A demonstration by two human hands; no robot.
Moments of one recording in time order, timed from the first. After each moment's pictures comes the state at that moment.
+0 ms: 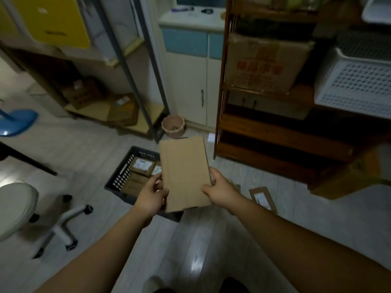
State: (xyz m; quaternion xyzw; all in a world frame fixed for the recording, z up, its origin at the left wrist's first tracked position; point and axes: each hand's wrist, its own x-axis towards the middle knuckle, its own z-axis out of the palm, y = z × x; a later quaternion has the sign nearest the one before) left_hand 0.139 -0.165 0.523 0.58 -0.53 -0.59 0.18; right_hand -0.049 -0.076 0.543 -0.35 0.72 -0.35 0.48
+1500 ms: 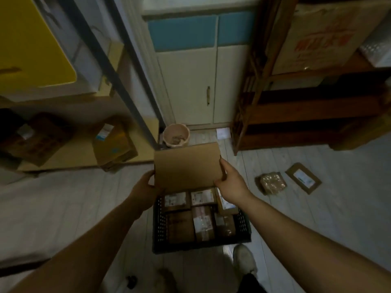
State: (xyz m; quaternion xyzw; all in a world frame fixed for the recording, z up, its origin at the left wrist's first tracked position) left_hand 0.262 -0.647 0.496 0.49 -0.70 -0.51 -0.06; right_hand 0.107 -0.457 0.476 -0.20 0.80 -0.46 0.34
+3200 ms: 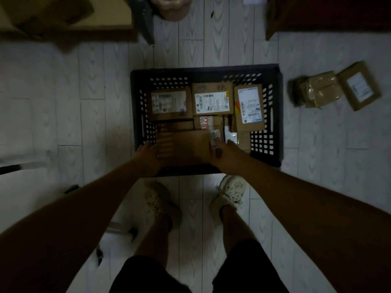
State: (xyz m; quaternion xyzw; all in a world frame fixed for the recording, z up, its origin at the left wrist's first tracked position) left_hand 0.348 -0.656 0.108 0.35 -0.77 -0.34 -0.40; right_hand 0.192 -0.466 0.112 -0.25 0.77 -0.14 0.56
